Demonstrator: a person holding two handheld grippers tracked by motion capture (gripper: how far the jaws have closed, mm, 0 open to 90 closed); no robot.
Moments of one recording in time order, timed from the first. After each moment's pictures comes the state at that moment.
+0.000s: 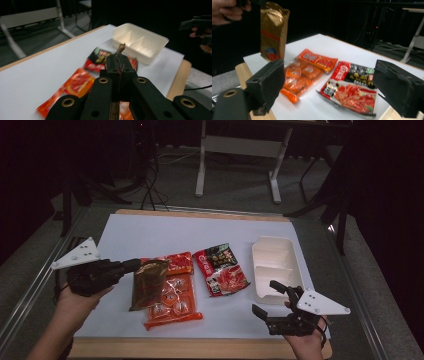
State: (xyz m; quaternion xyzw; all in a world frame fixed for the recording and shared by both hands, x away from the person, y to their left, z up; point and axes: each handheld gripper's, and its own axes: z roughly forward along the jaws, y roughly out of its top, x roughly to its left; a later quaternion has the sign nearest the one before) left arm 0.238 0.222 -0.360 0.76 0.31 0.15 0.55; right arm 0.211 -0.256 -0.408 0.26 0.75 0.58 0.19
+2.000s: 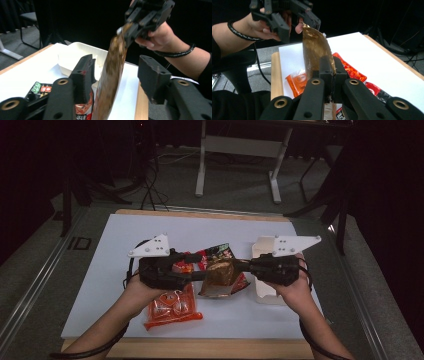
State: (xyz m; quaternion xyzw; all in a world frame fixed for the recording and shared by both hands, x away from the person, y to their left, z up) left arm 0.271 0.116 -0.358 0.76 0.19 0.05 0.62; right arm 0.298 -0.206 -0.335 0.12 0.83 0.54 0.06
